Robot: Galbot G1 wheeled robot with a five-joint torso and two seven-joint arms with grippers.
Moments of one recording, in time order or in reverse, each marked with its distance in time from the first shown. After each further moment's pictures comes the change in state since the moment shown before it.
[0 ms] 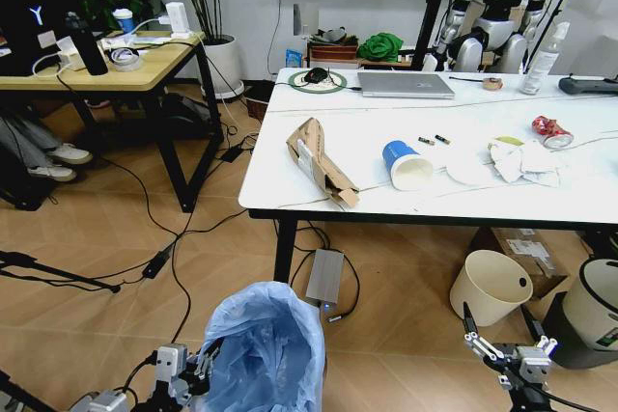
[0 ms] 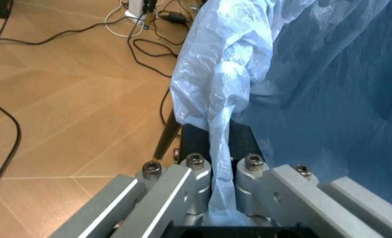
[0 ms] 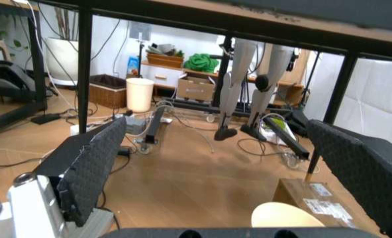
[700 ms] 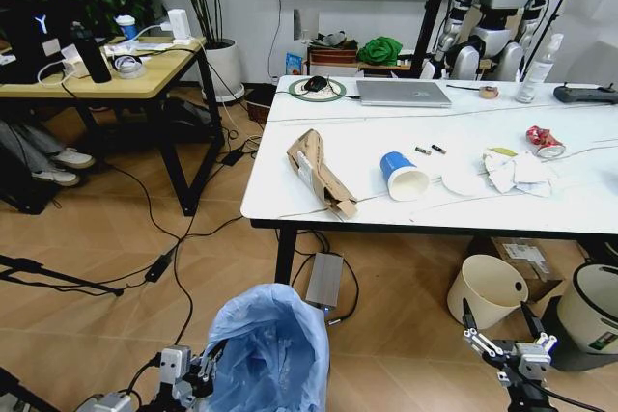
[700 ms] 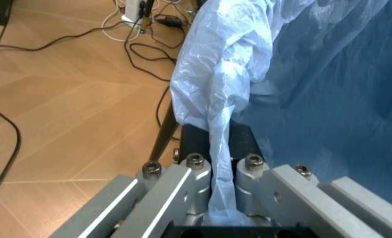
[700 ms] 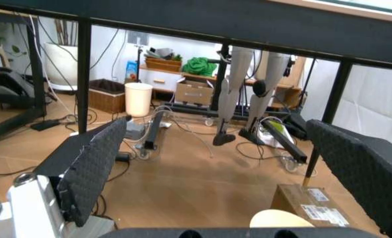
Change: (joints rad) left arm 0.000 -0.013 0.017 0.000 0.030 -0.001 0.007; right arm 0.000 0.022 -0.005 -0.002 -0.009 0.011 0.001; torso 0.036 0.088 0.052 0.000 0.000
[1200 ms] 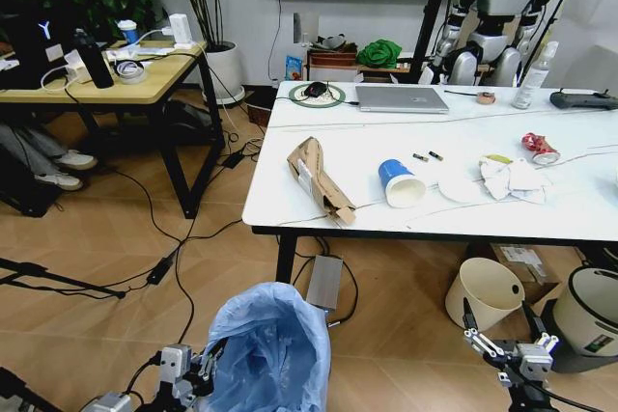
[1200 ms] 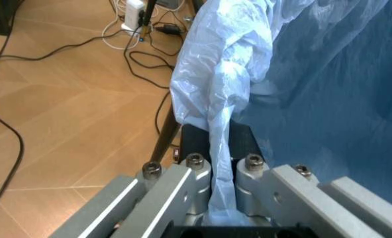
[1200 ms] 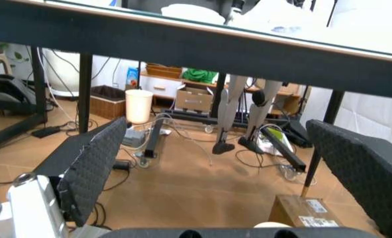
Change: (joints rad) left arm 0.001 -0.001 -0.008 -0.011 -0.002 -0.002 0.000; right arm -0.006 -0.002 0.001 0.023 0.001 0.000 0.000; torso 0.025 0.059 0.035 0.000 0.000
